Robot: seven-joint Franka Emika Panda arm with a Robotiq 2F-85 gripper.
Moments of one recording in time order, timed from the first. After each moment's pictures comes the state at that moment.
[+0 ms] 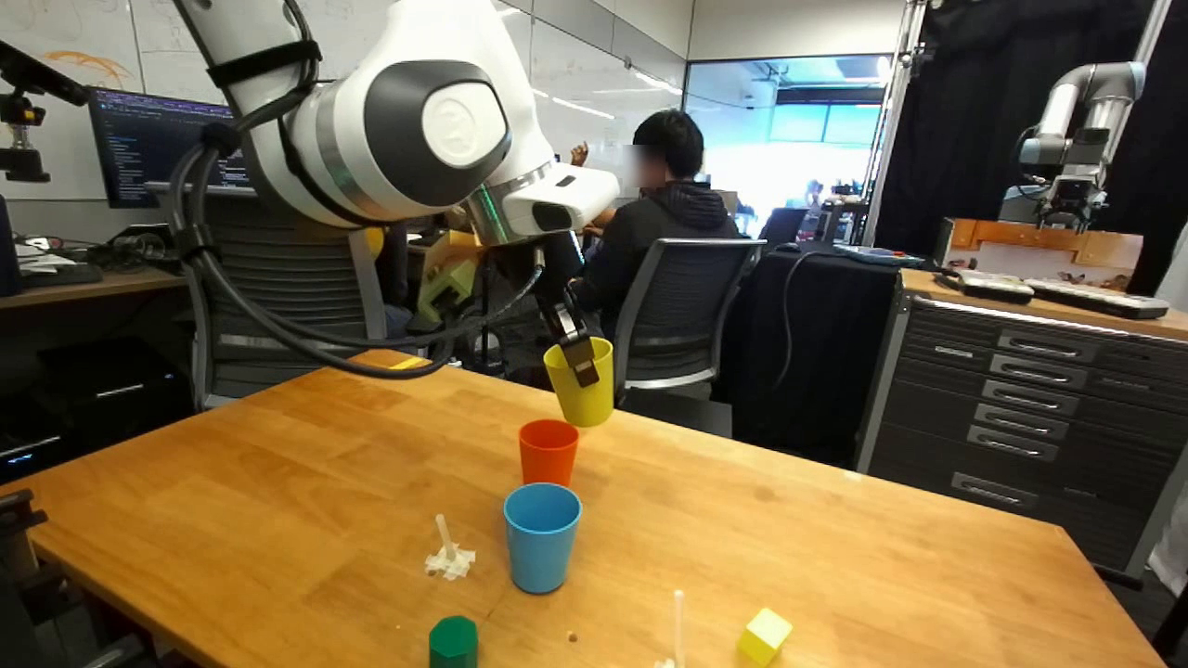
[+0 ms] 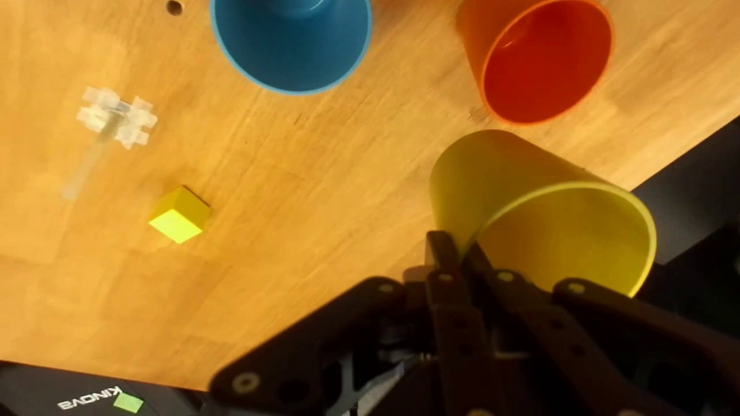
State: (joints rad) arm 0.00 0.31 -0.28 -2.36 -0.36 3.13 0.83
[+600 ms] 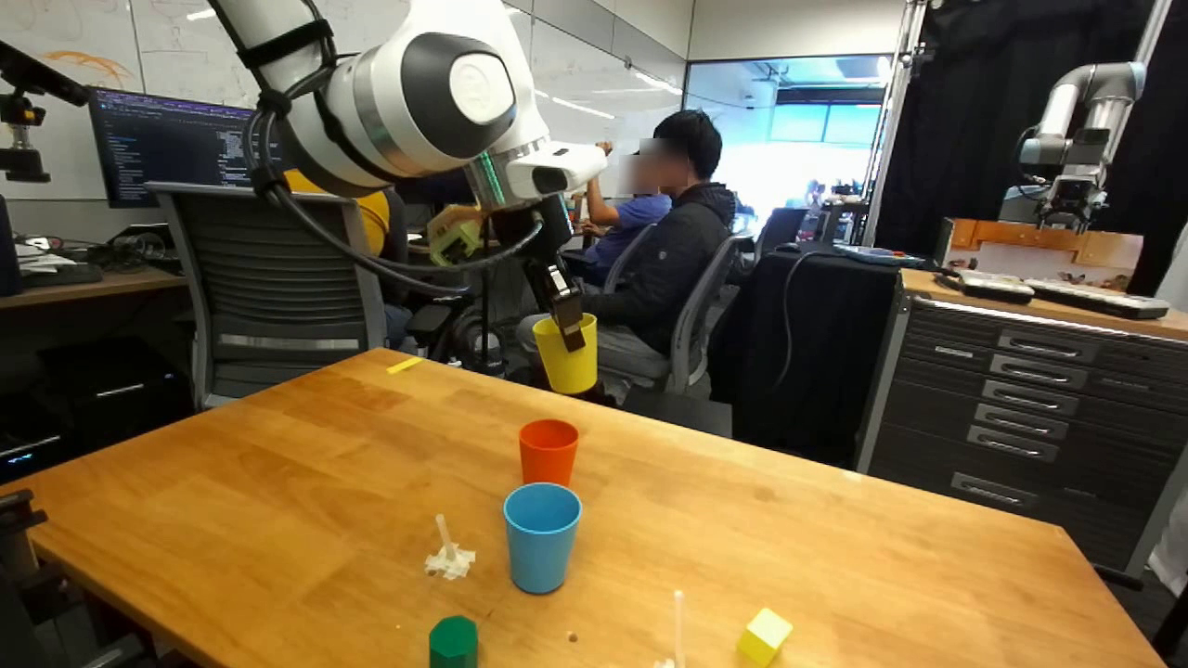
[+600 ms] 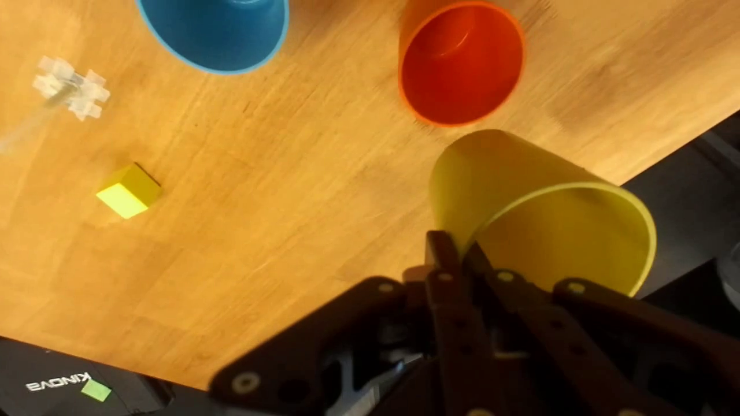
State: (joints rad) arm 0.08 0.32 -0.25 -2.24 -0.36 2.94 0.83
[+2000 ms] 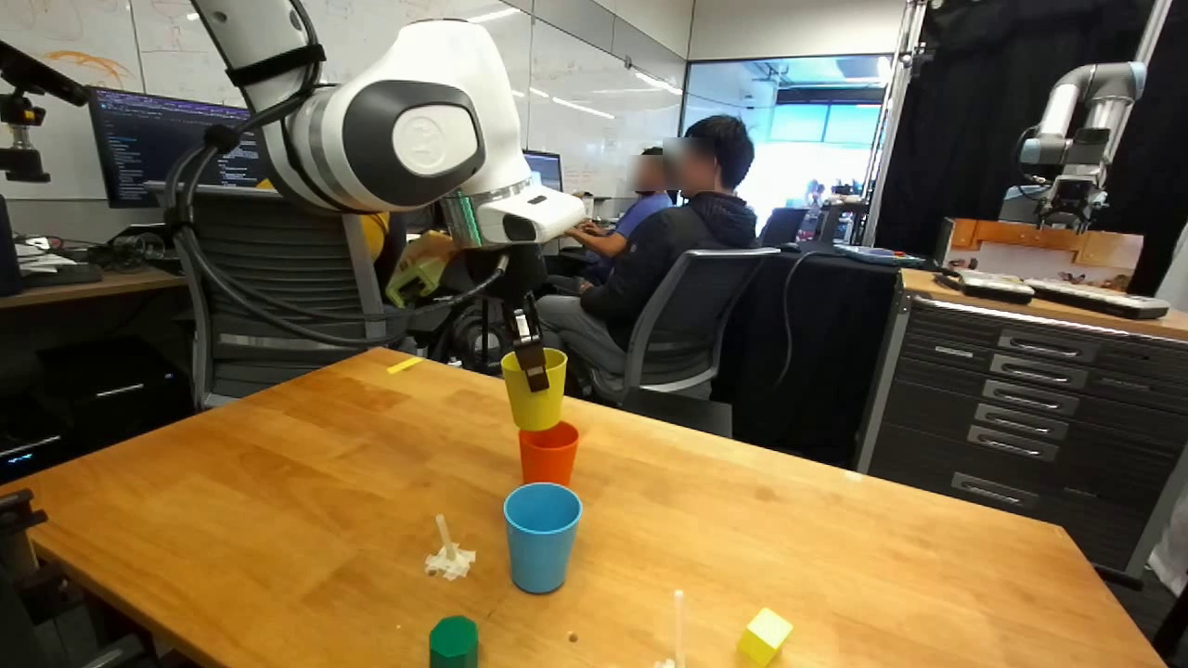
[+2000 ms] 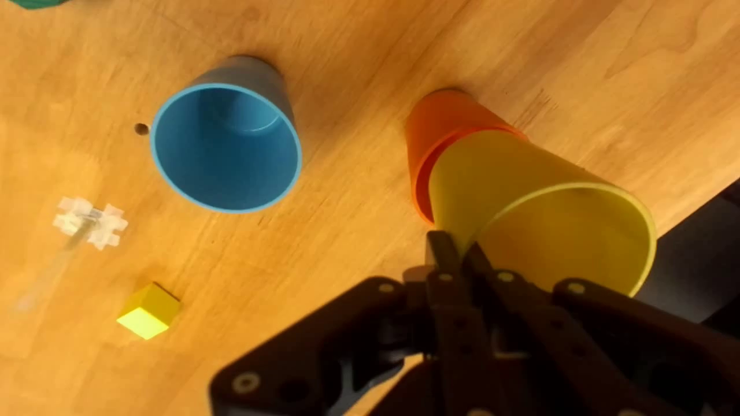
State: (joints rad) arm 0.08 0.34 -0.22 -2.32 -0.09 2.97 0.71
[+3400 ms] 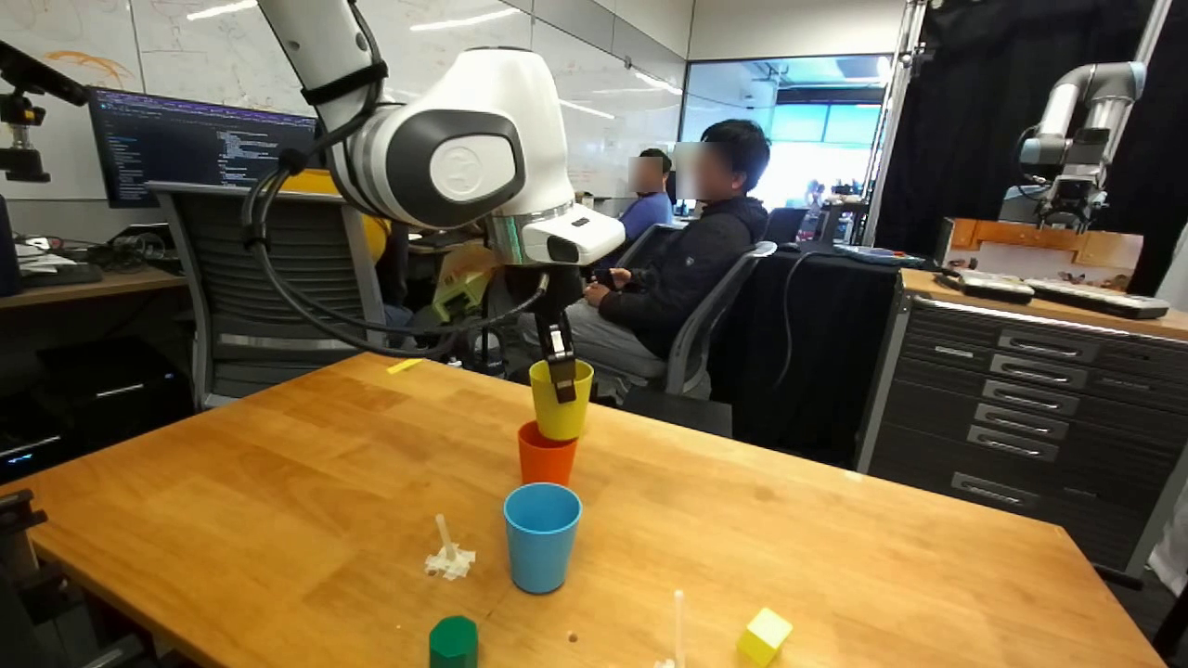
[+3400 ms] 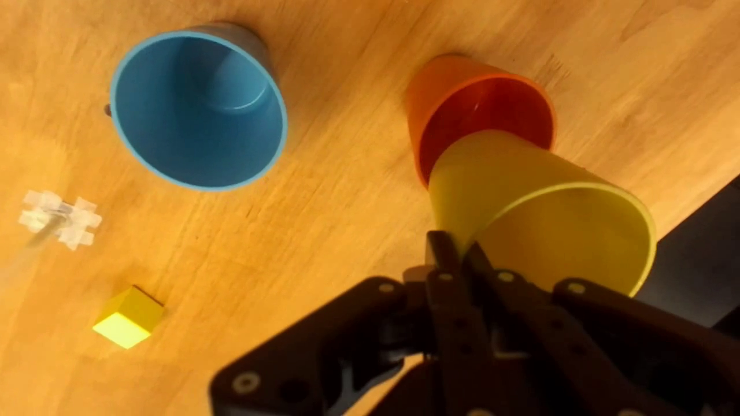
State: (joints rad) arm 0.02 0.44 -0.18 -2.20 0.09 2.91 0.54
